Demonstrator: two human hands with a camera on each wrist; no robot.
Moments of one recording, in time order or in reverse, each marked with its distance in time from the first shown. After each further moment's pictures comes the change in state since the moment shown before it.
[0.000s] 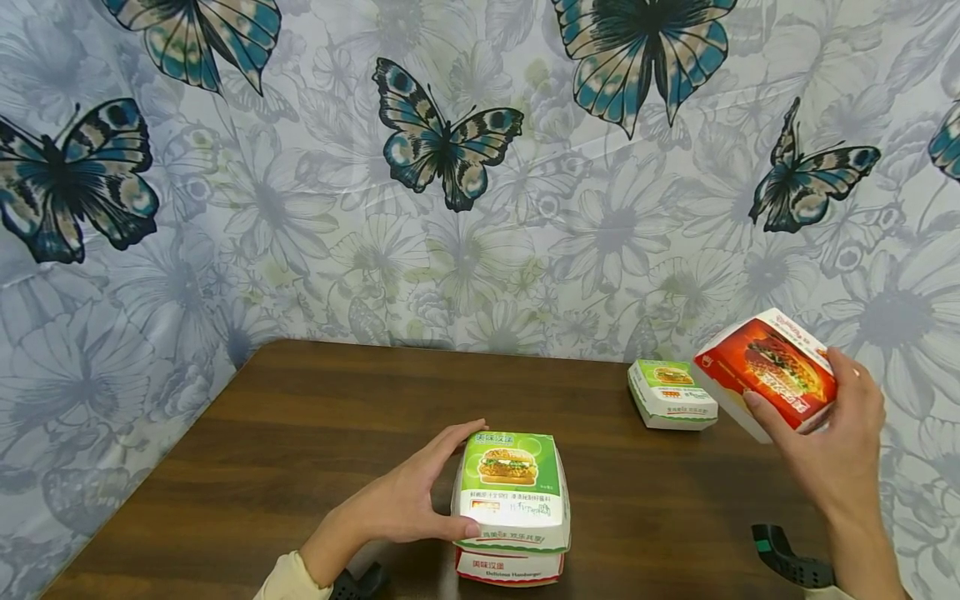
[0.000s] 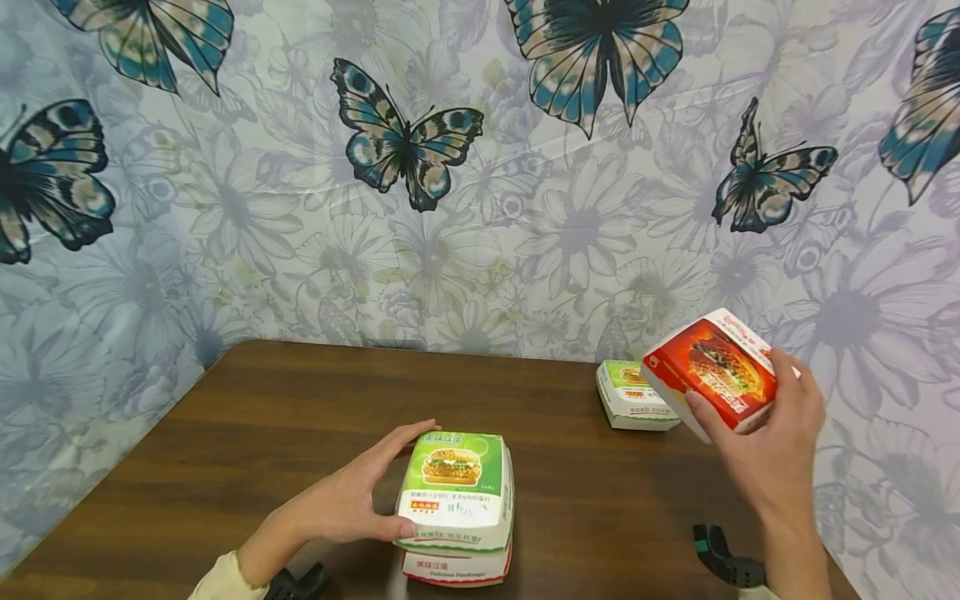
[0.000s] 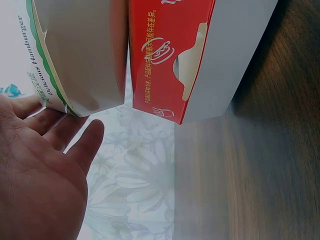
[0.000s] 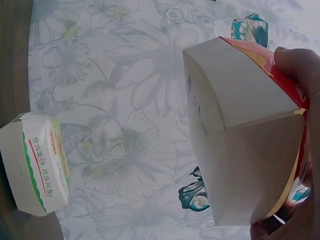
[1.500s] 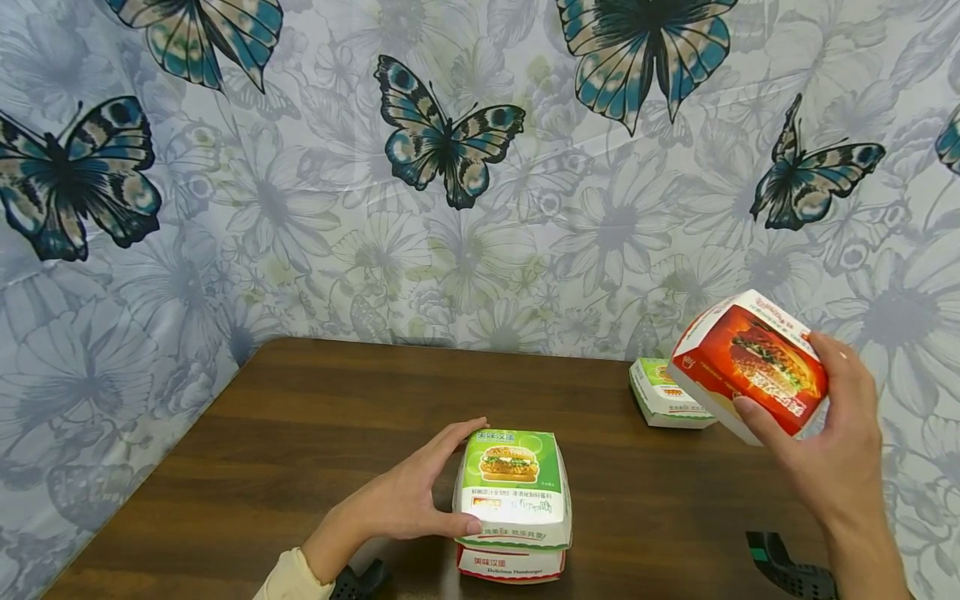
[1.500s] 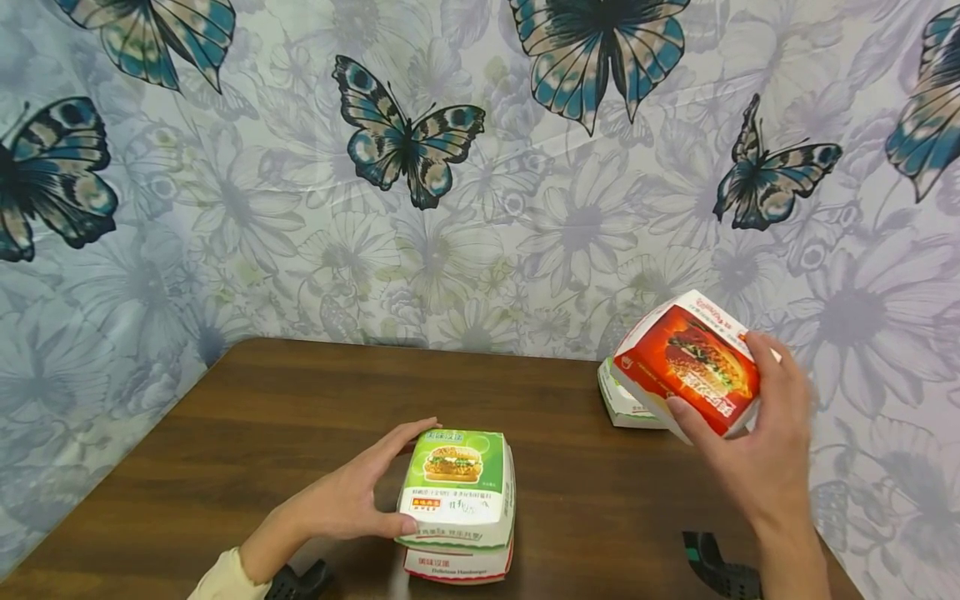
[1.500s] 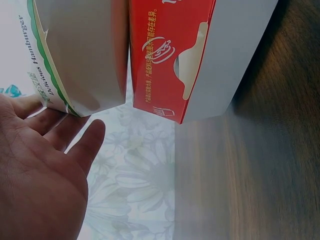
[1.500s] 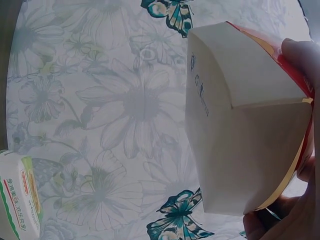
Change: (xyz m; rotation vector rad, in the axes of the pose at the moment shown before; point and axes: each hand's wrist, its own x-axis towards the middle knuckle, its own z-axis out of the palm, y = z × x) left_hand -0.001 0.001 0.000 0.015 0.007 0.003; right_hand -0.014 -0.041 -0.008 0.040 0.007 -0.158
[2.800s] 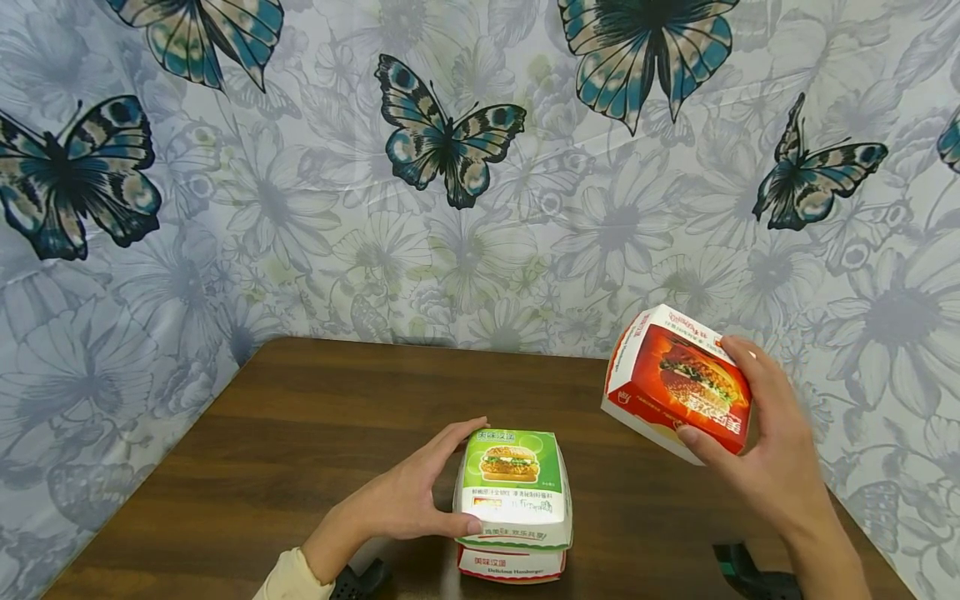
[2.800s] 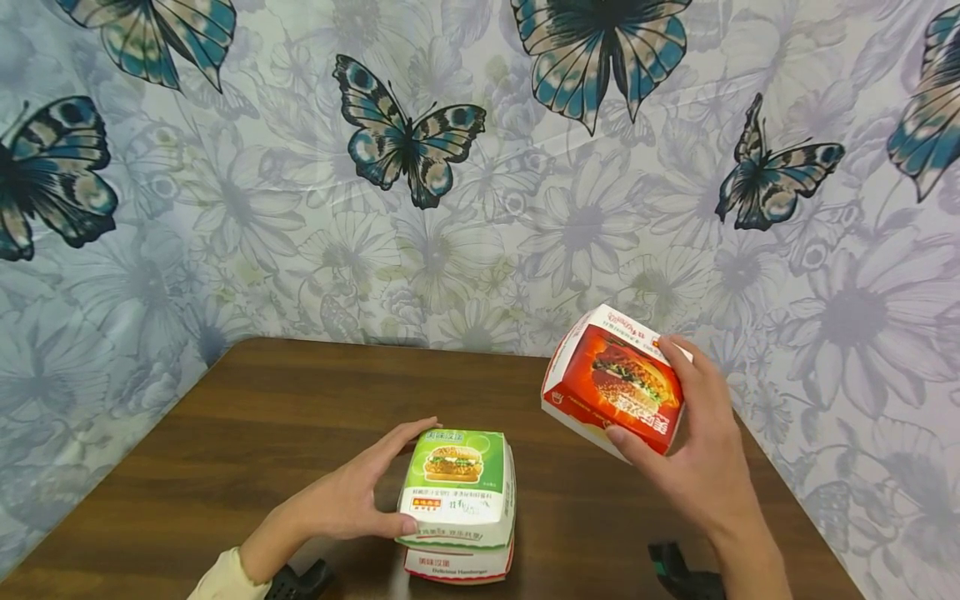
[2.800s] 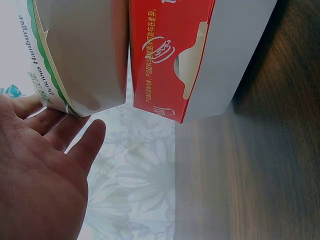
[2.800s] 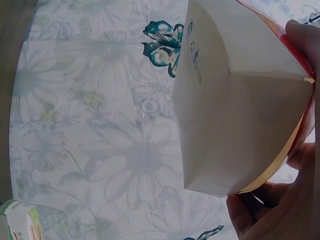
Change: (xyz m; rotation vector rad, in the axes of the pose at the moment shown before) left_hand 0.001 0.000 0.000 -0.003 0.001 -0.011; right_hand -0.013 -0.028 0.023 0.143 -0.198 -0.229
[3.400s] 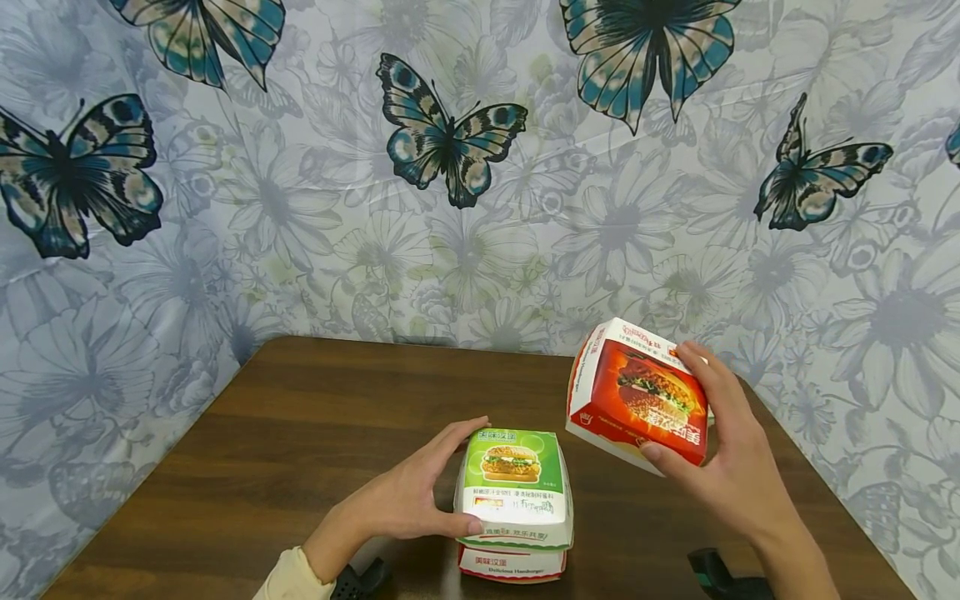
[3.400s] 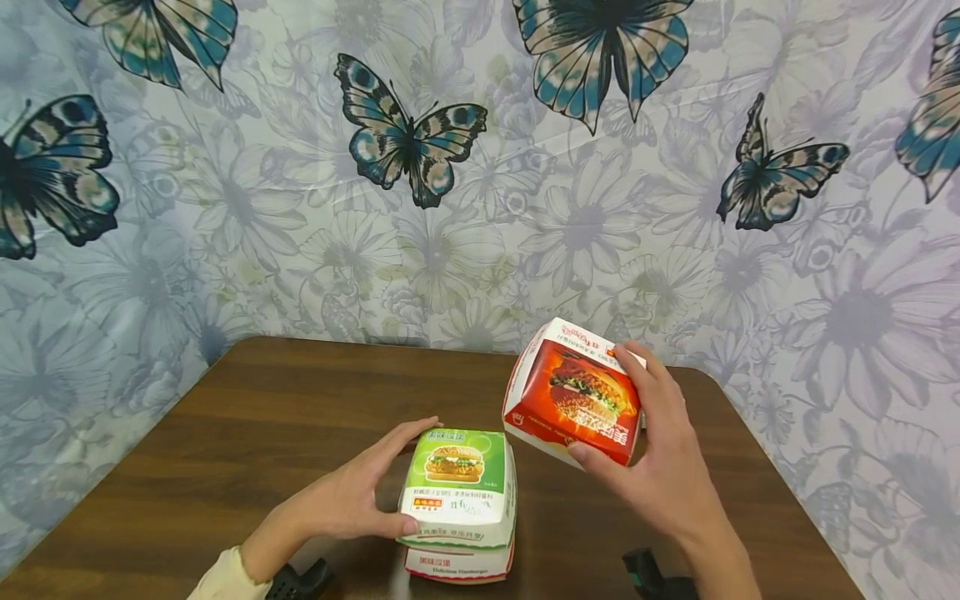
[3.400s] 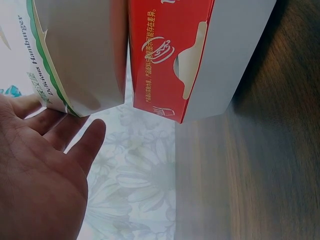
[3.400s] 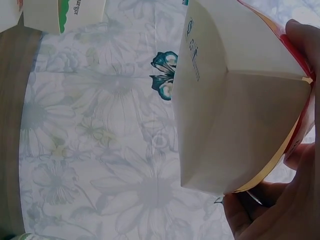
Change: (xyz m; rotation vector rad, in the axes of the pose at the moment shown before) left_hand 0.000 0.000 0.001 0.013 0.005 0.009; right_hand -0.005 -0.020 0.020 0.078 -0.117 -0.034
